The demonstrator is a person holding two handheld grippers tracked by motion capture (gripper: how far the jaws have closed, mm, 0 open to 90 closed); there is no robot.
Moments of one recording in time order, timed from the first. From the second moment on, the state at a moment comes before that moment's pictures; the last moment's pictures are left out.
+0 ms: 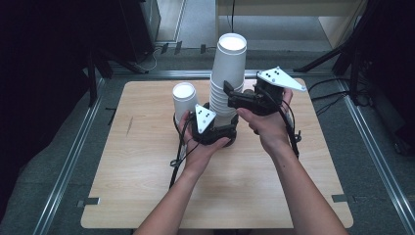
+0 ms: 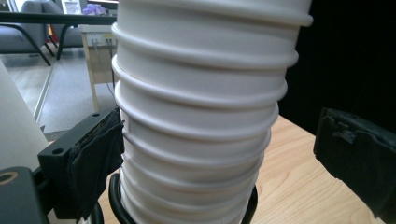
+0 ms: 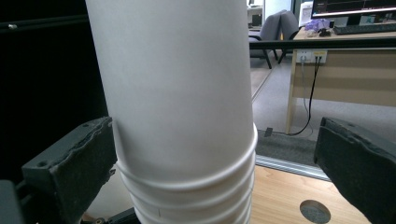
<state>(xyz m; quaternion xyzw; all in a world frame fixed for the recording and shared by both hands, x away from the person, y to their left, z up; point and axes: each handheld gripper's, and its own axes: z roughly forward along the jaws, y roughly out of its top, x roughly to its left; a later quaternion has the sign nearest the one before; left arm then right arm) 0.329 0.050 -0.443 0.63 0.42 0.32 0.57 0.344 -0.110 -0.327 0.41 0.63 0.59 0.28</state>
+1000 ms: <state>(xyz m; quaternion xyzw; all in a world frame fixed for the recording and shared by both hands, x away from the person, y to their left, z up) 0.339 0.041 -0.441 0.61 0.43 0.37 0.56 0.373 -0.079 -0.320 0.42 0.64 0.59 0.26</state>
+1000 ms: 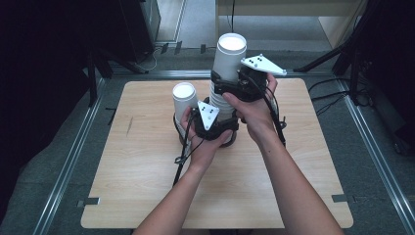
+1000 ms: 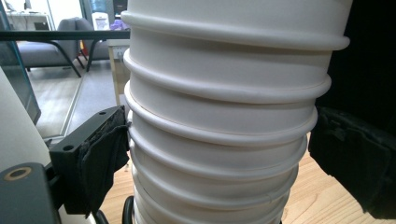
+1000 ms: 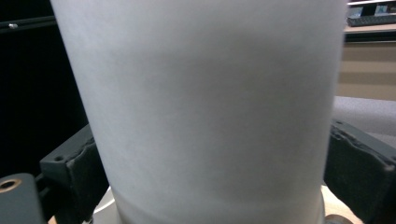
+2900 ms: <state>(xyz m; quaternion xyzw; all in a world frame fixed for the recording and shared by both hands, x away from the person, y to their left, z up) 0.335 0.044 -0.440 0.60 0.43 0.36 0.57 0.370 -0.076 -0.309 0.40 0.62 0.61 0.29</state>
